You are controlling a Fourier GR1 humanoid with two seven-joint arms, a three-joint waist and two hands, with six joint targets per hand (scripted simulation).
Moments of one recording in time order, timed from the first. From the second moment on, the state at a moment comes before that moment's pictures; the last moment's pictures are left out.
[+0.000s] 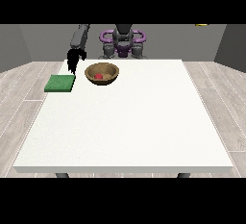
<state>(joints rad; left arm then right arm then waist) -0.79 0.39 0.35 -1.08 0.04 -0.21 0.14 -0.14 -0.11 -0.31 -1.08 -0.23 0.11 -0.17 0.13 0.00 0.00</state>
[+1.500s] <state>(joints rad) -0.66 0.63 0.48 -1.19 0.30 -0.38 0.16 -0.39 -0.05 -0.29 -0.68 -0.19 0.03 -0.55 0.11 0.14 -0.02</state>
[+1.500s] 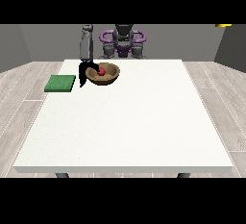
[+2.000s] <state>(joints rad) -0.69 0.67 0.51 -1.21 0.36 -0.41 0.19 -0.31 -0.12 -0.29 -0.72 -0.14 -0.11 -0.55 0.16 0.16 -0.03</state>
